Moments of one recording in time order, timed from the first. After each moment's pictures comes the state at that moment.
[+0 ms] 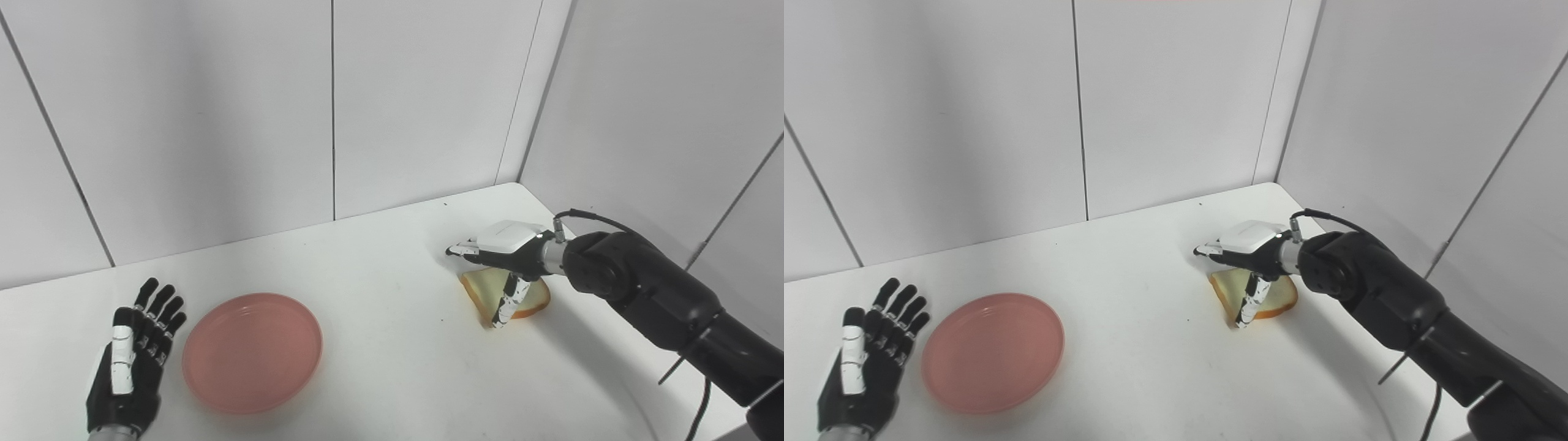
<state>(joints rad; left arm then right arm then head) -0.45 0.00 0.06 0.57 -0.30 -0.19 -0.31 -0.43 -0.98 0.25 0.06 -0.66 -0.02 0.67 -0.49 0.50</state>
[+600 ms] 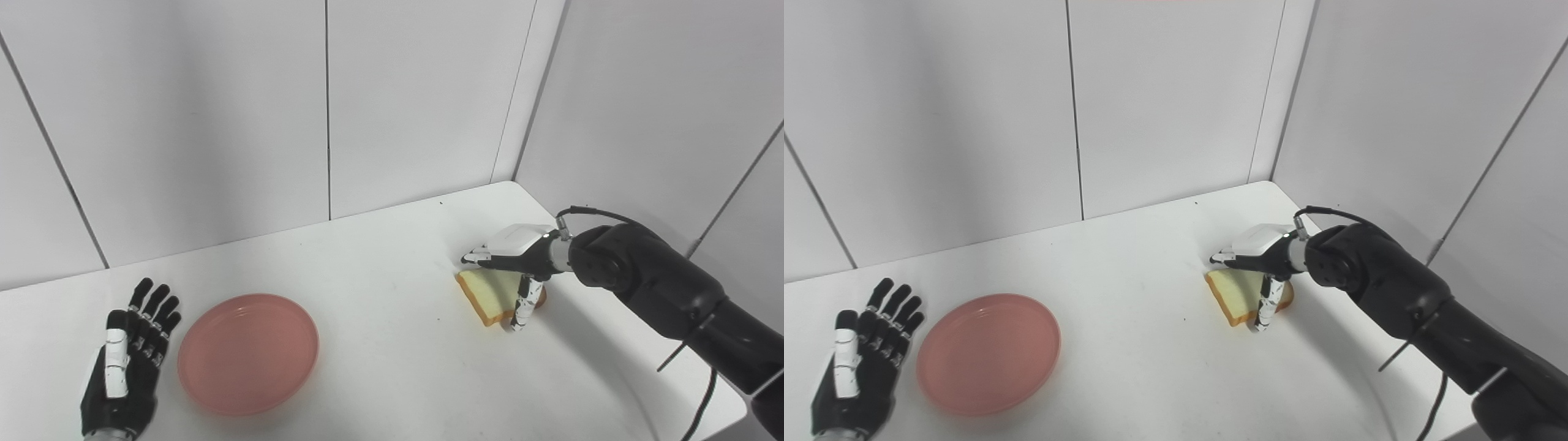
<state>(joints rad) -0.44 0.00 0.06 0.54 -0.31 -0.18 -0.33 -0.44 -1.01 0.27 0.12 -0.70 -0.06 0.73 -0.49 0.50</state>
